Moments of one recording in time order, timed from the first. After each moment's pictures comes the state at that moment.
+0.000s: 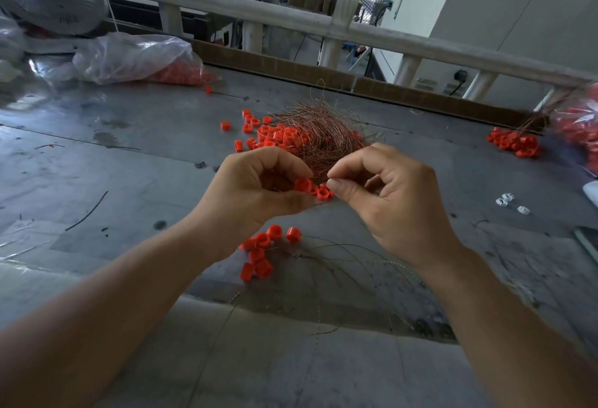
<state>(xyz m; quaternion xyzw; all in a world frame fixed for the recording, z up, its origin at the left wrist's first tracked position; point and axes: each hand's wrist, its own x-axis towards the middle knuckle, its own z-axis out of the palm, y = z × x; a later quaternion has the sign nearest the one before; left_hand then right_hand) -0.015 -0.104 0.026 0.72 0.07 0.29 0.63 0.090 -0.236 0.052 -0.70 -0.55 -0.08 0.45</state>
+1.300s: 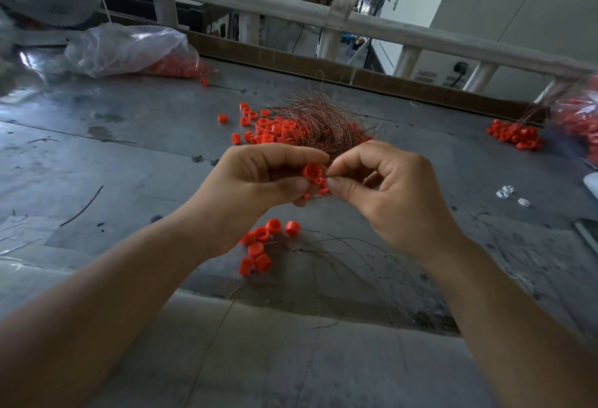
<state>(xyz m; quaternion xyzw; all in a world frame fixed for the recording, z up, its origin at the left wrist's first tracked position) -0.017 -0.104 0.029 0.68 0.00 0.25 0.69 0.090 -0.237 0.056 -0.72 -0.54 -0.02 0.44</state>
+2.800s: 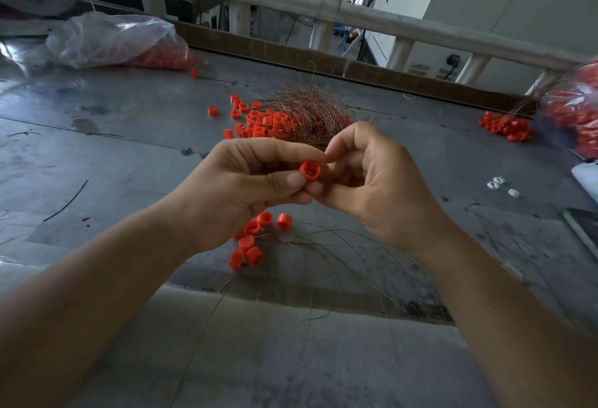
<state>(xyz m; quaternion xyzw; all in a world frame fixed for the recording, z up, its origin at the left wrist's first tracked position) -0.024 -0.106 0.033 0.60 -0.03 0.16 0.78 0.086 -0.237 0.053 -0.70 -0.52 0.10 0.47</state>
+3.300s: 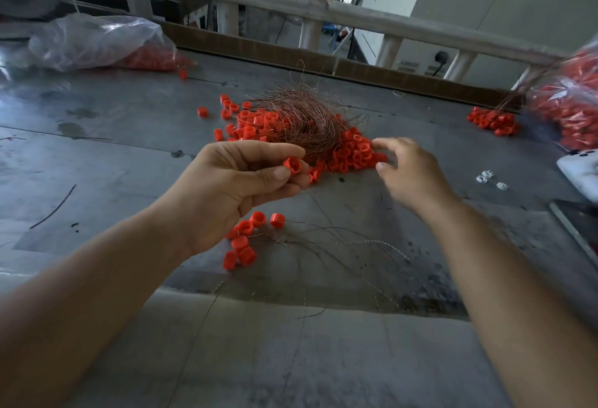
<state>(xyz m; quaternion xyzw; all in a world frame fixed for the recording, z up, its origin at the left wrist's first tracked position) -0.020 -0.104 0.030 0.57 0.07 0.17 0.80 0.174 -0.248 0.024 -0.90 -0.34 -0.04 0.26</state>
